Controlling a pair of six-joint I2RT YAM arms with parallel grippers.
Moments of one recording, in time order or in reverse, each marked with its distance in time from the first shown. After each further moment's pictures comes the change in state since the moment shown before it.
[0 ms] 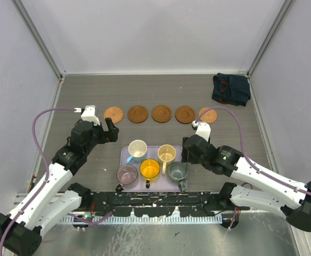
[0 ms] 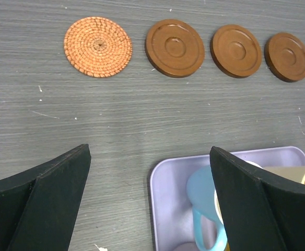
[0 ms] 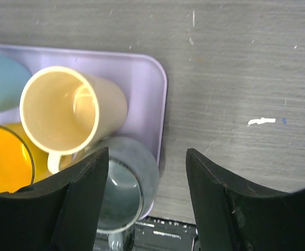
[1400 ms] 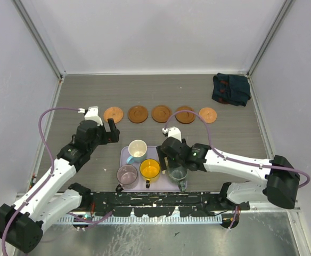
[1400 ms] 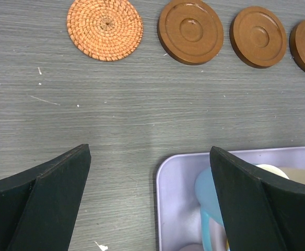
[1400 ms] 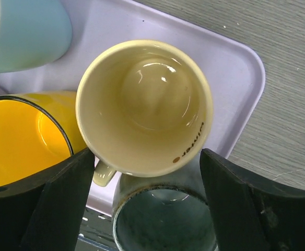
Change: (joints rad) left arm 0.000 0.084 -0.023 0.015 -0.029 -0.029; right arm 0.140 0.317 0.019 0.212 -0.150 -0.100
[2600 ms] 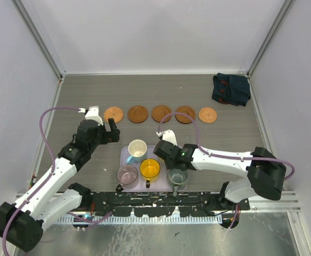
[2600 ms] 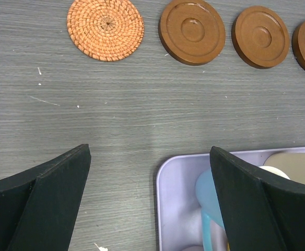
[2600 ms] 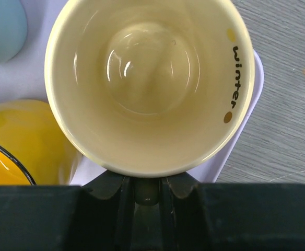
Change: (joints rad) left arm 0.000 0.015 -0.002 0.014 -0.004 0.000; right arm 0.015 0.176 0.026 0.013 0.080 -0.006
